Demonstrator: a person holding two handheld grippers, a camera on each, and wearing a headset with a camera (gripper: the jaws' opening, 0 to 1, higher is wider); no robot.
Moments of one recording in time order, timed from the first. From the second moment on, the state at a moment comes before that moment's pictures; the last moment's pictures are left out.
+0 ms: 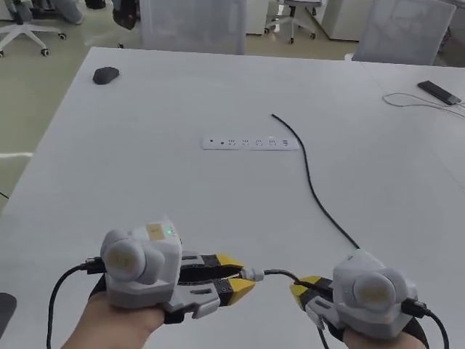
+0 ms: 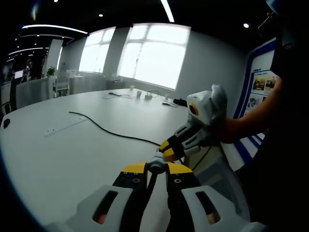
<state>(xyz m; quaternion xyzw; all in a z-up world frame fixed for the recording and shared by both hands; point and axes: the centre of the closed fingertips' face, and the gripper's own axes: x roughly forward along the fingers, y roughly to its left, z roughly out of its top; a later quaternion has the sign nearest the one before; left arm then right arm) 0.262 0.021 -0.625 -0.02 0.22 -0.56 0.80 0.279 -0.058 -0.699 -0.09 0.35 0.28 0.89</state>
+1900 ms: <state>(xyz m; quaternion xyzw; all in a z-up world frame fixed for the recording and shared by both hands) 0.273 0.046 -0.643 -0.03 0.25 -0.53 0.81 0.274 0.028 -0.657 -0.34 0.25 0.44 0.79</state>
